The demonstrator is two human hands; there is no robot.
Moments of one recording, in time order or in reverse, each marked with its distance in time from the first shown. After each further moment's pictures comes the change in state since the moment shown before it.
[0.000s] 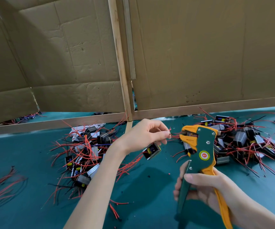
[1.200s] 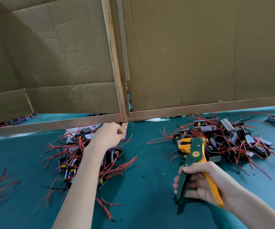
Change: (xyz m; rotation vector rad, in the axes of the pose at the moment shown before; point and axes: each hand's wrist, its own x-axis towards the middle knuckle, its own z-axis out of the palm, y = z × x) left_hand 0.002 -0.050 -0.050 0.740 0.241 -0.428; right_hand 0.021 0.002 -0.040 0.144 0.119 0.266
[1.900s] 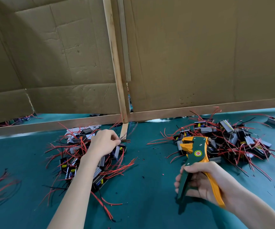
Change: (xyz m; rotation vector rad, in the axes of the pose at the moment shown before) left_hand 0.007 -0.032 0.028 -0.089 0.109 -0.051; right_hand -0.009 -0.004 0.007 0.012 0.040 -0.048
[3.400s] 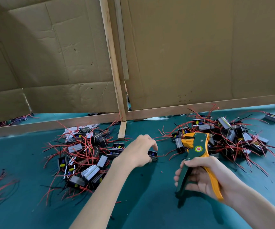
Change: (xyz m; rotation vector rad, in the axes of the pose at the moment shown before) left_hand -0.028 0.080 0.043 0.099 -0.265 0.443; right_hand 0.000 -0.003 -0.003 -0.004 0.014 -0.060
